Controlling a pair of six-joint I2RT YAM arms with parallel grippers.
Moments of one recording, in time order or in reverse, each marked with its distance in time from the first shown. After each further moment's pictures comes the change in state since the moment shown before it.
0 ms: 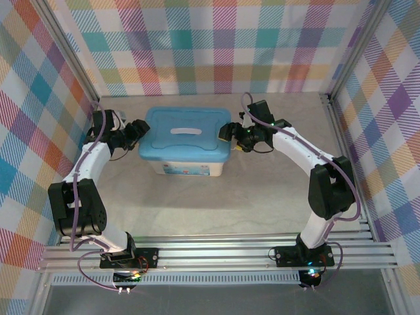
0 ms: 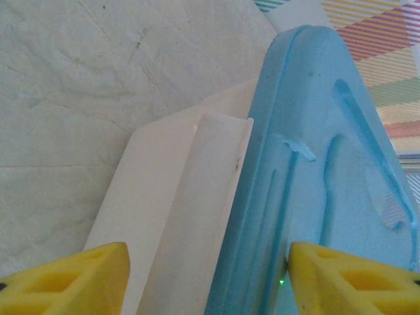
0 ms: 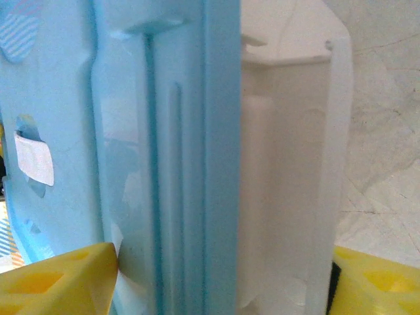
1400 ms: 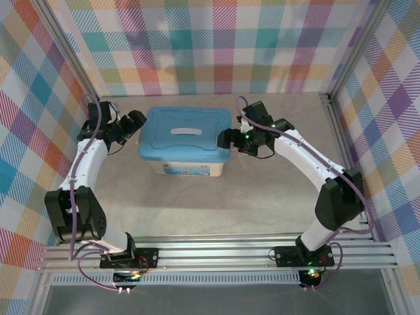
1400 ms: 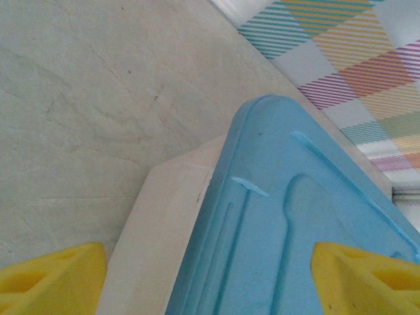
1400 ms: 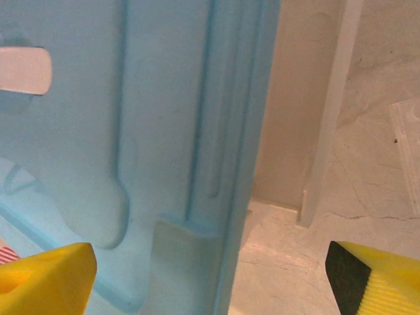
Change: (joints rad) left arm -0.016 -0.048 0.108 -0.104 -0.146 0.023; right arm 0.063 -0.112 0.023 -0.226 0.164 -0.127
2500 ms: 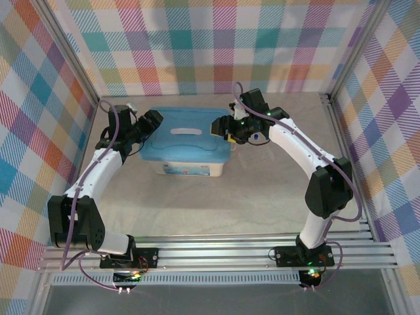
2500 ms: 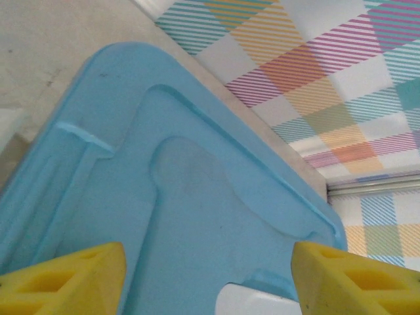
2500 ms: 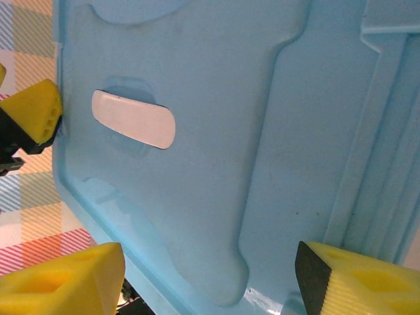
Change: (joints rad) left arm -0.203 -0.084 -0.148 0.266 -0.090 -0.198; right arm 0.002 0.136 0.208 0.014 -0.163 0.014
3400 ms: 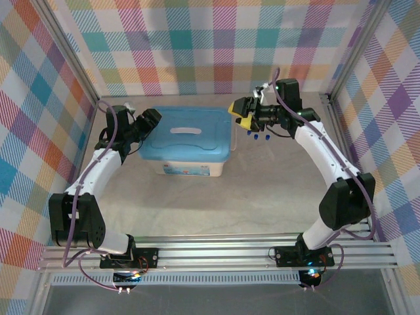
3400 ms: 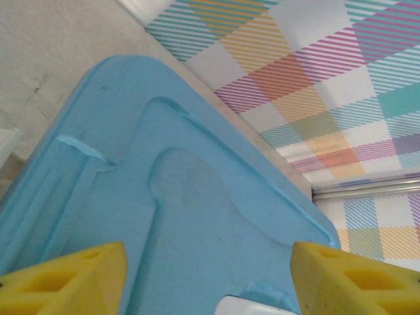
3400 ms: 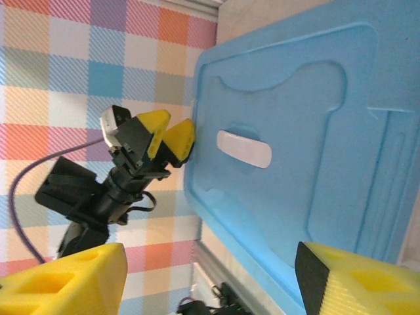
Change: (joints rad) left arm 0.026 0.024 -0.026 0.098 0.064 -0.033; right arm -0.193 -0.161 -0.087 0.206 -0.300 0.193
